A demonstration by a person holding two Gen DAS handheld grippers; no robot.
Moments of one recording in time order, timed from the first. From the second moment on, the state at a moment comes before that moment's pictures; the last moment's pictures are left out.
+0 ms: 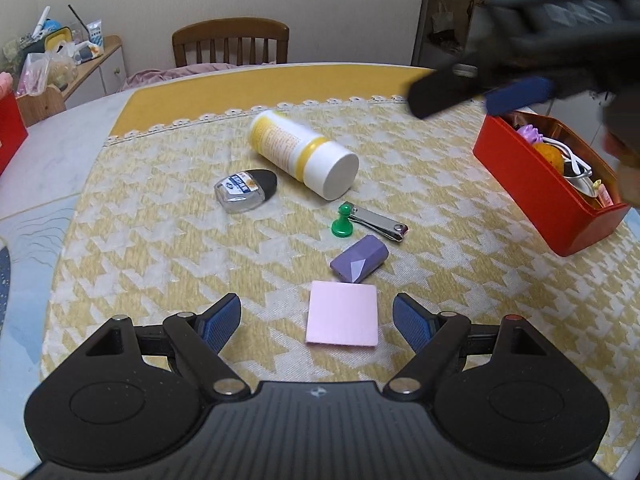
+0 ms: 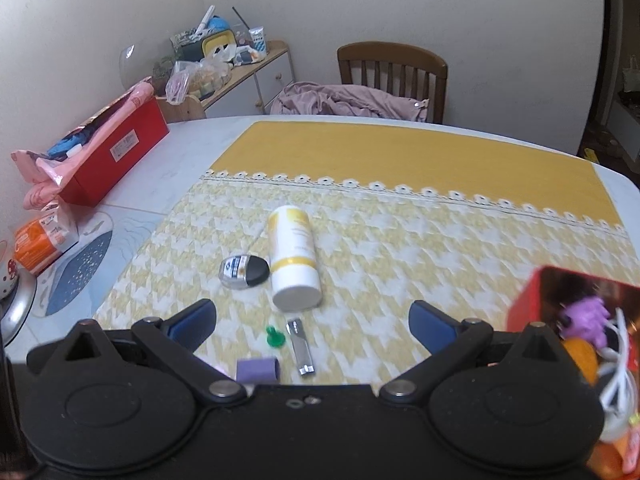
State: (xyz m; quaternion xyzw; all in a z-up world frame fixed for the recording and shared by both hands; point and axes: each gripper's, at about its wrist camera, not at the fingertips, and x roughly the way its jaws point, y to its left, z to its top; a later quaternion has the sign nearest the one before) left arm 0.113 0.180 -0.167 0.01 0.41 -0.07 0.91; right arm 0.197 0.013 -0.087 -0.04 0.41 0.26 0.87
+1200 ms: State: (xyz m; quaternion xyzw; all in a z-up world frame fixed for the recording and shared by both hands) left arm 0.111 0.160 -0.181 0.04 0.40 -0.08 0.91; right arm 0.289 0.105 -0.160 -0.12 0.46 0.27 0.83
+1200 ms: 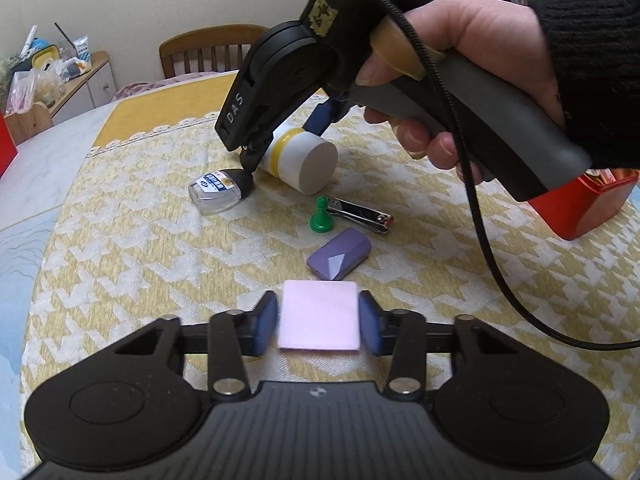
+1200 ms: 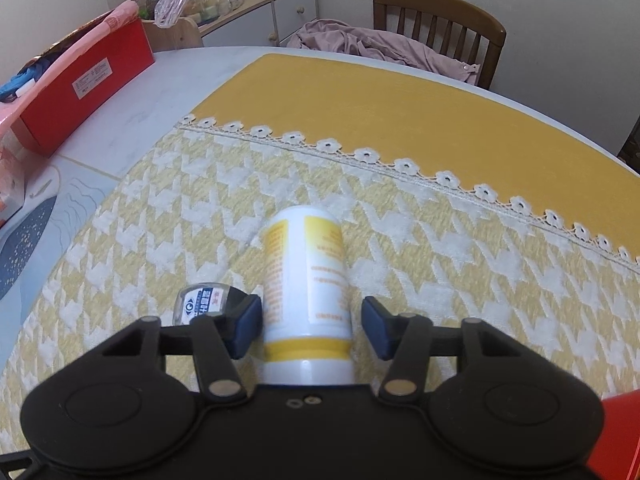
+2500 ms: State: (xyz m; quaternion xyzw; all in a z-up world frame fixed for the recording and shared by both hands) left arm 0.107 0.151 -0.122 -0.04 0.39 -0.08 0.92; right arm 0.190 -0.017 -0.075 -0.05 0.43 0.25 0.87
